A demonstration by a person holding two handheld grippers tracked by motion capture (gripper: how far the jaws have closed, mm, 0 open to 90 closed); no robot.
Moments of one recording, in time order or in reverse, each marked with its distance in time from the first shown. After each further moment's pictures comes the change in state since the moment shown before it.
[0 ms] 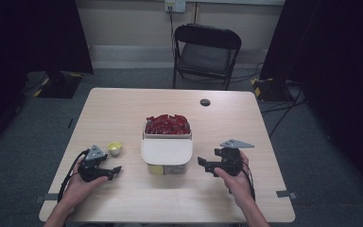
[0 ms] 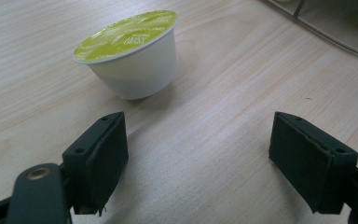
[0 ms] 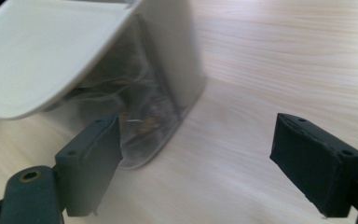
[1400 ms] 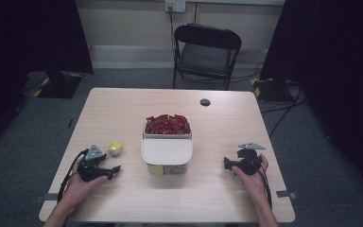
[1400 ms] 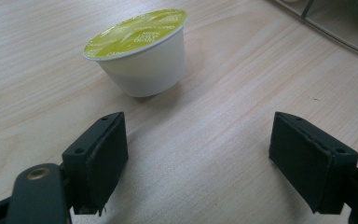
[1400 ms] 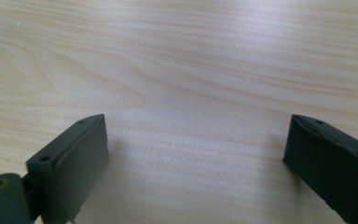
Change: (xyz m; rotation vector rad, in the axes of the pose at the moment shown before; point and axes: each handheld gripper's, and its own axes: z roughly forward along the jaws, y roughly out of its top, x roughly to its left) left arm 0.001 -0.001 0.000 -0.008 0.010 -0.025; right arm -0.085 -0.042 0.011 0.119 -0.424 0.031
